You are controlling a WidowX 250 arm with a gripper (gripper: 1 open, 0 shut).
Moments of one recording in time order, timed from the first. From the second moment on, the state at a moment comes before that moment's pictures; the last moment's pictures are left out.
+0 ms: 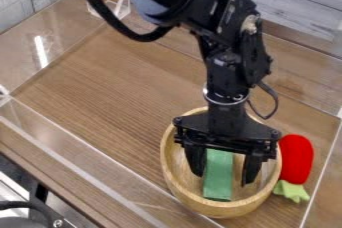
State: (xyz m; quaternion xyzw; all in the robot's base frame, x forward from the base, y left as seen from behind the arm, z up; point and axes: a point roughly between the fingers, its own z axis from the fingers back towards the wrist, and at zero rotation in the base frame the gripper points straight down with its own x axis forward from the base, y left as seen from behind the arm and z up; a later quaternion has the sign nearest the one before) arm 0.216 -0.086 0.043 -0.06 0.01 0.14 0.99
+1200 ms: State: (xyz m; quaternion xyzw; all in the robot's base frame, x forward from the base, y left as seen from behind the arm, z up) arm 0.233 -0.089 0.025 -0.07 -0.04 0.07 0.99
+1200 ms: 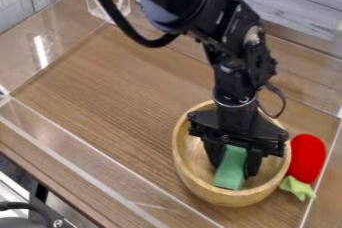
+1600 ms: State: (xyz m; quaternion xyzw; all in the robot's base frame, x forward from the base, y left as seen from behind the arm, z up) arm 0.234 -0.084 0.017 -0.04 -0.01 0.04 1.00
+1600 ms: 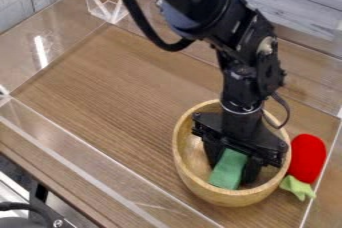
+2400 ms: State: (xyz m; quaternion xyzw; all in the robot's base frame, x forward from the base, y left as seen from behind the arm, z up) arm 0.227 -0.081 0.022 -0.03 -0.01 0.07 1.00
